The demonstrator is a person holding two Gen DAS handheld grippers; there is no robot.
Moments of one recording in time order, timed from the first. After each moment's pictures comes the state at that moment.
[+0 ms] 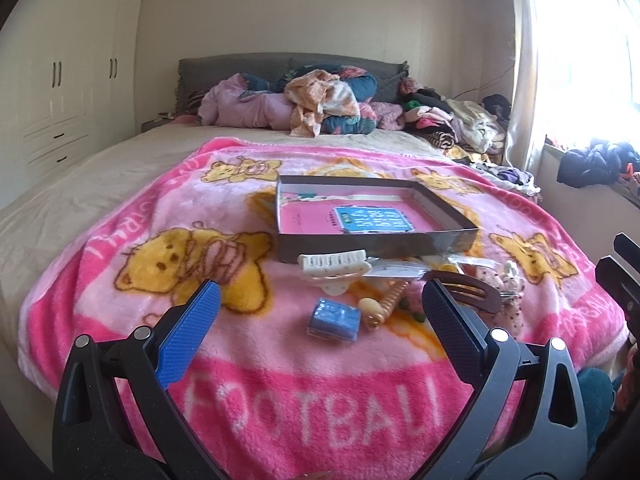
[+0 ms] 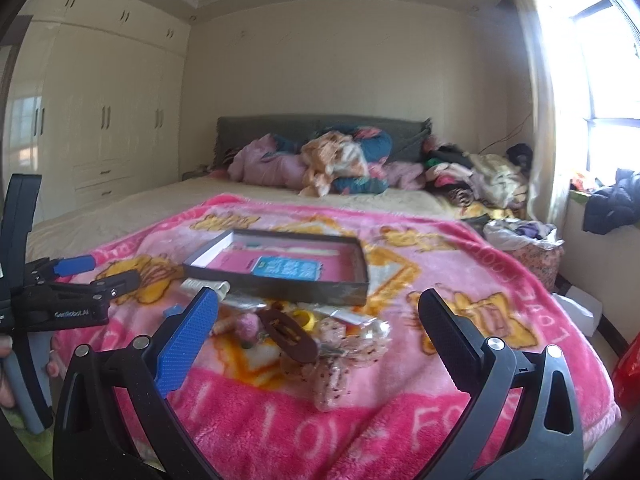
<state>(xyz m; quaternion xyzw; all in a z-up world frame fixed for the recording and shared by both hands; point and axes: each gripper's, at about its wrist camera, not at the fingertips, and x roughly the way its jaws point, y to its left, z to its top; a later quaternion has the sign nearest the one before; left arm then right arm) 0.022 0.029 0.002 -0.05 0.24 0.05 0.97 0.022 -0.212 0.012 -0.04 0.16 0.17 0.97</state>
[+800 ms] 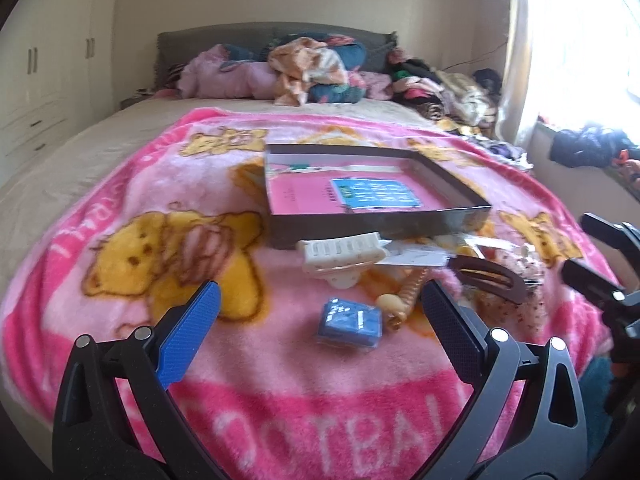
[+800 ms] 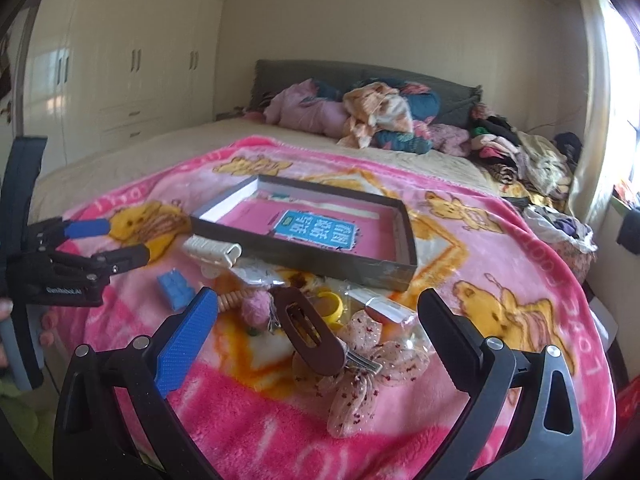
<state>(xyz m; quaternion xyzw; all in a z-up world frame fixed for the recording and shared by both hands) 0.066 0.050 -0.023 -0.05 0.29 0.00 0.95 0.091 -0.174 -0.007 -0.12 0.24 0.24 0.93</state>
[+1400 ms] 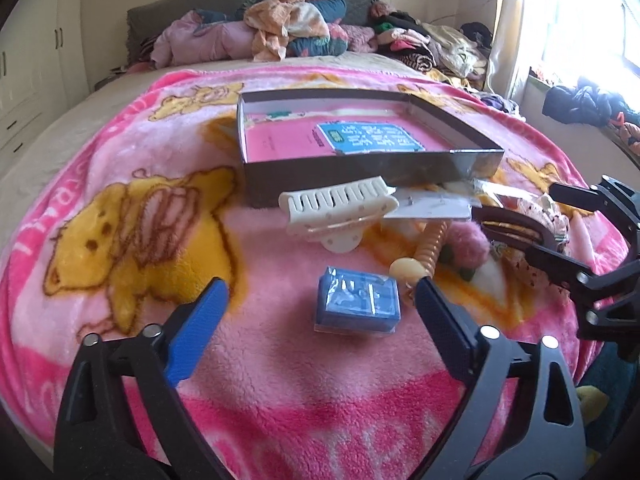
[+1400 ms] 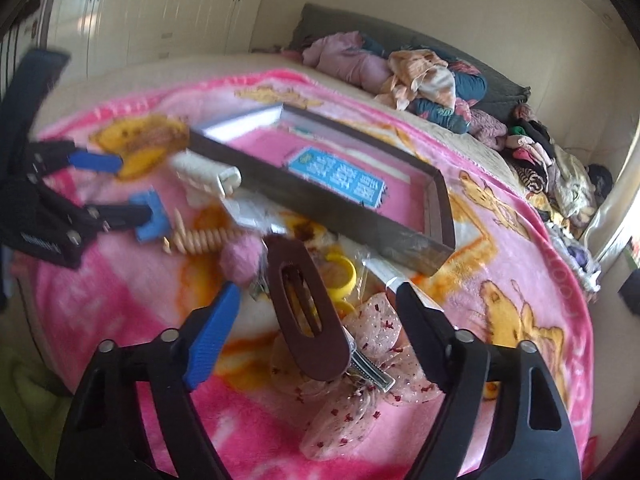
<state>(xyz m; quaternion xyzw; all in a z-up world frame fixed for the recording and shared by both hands) 0.103 0.048 -0.061 -0.02 0.37 -0.03 0.93 0.128 -0.142 -0.057 -0.24 0.30 0.26 0.88</state>
